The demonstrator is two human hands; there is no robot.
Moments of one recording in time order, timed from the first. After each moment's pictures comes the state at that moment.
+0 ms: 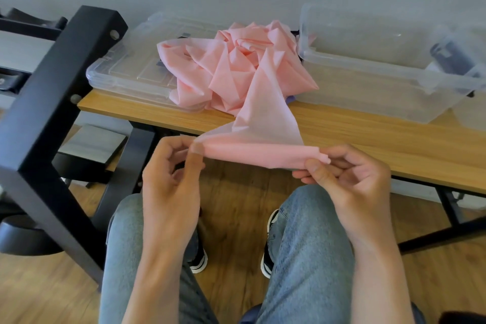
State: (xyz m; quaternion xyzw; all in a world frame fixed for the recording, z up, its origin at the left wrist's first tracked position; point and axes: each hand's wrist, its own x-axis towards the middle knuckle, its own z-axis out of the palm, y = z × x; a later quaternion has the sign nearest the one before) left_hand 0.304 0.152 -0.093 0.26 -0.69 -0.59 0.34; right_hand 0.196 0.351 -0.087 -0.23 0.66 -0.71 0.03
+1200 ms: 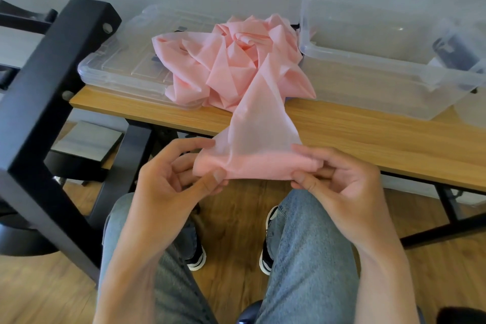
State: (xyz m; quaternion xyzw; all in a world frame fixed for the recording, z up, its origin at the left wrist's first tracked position) left_hand 0.316 0.132 -0.094 0.16 -0.68 -0.68 0.20; right_hand 0.196 0.351 -0.088 -0.26 0.69 -0.66 0.10
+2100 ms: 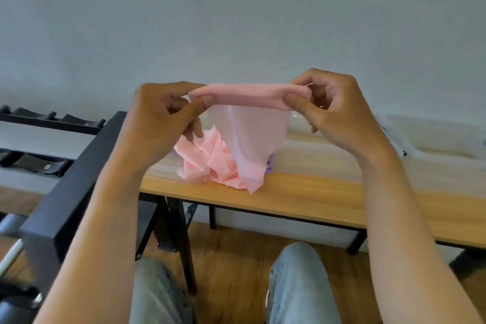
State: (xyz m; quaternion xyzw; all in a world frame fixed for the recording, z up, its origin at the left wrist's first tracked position) left_hand 0.282 0.098 0.104 -0.01 -0.82 -0.44 0.37; right_hand 0.140 0.347 0.122 -0.45 0.74 -0.49 -0.13
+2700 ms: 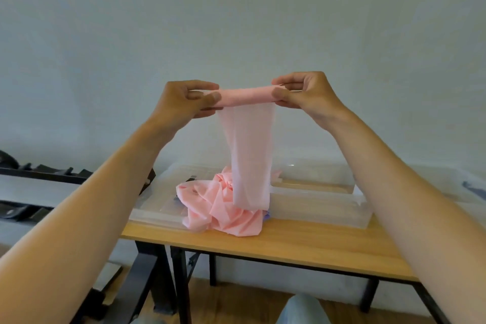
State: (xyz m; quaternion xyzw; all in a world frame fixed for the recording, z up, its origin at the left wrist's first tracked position) left_hand 0.228 0.074 0.215 -0.04 -0.76 -0.55 0.33; right_hand 0.086 0.323 0.234 -0.41 0.66 -0.63 -0.06
